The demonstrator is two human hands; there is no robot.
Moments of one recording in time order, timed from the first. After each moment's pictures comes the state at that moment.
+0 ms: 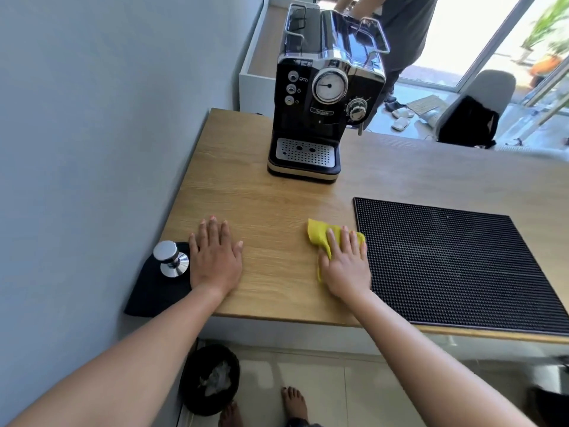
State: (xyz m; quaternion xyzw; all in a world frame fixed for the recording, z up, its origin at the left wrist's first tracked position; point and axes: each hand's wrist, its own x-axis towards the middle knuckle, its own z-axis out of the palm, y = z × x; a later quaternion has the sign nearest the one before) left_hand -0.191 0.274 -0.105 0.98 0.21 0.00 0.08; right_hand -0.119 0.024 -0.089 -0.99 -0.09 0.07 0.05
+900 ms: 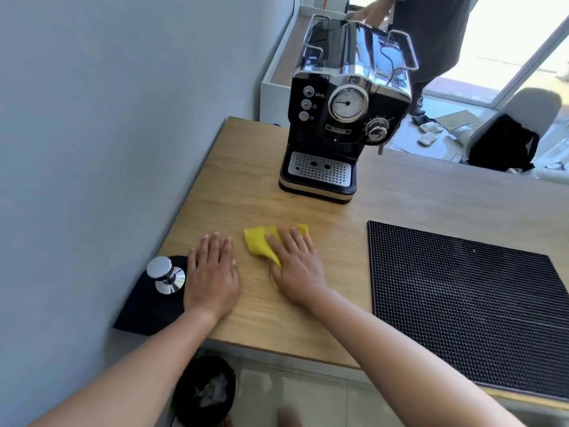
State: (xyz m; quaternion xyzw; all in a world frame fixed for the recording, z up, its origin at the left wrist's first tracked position) left_hand -0.190 0.274 -0.111 0.97 0.22 0.03 0.07; right_hand -0.087 0.110 -0.085 -0.93 -0.36 0.08 0.06
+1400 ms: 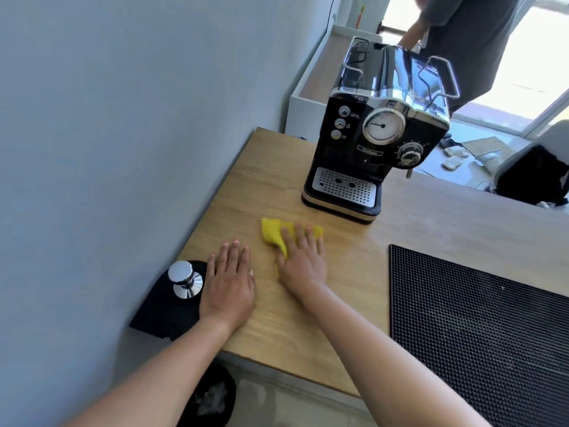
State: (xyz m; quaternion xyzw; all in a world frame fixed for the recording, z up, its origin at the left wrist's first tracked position) left_hand -0.187 0.272 -0.110 0.97 0.23 0.03 0.08; right_hand -0.061 0.158 -0.092 -0.96 -0.27 0.08 0.06
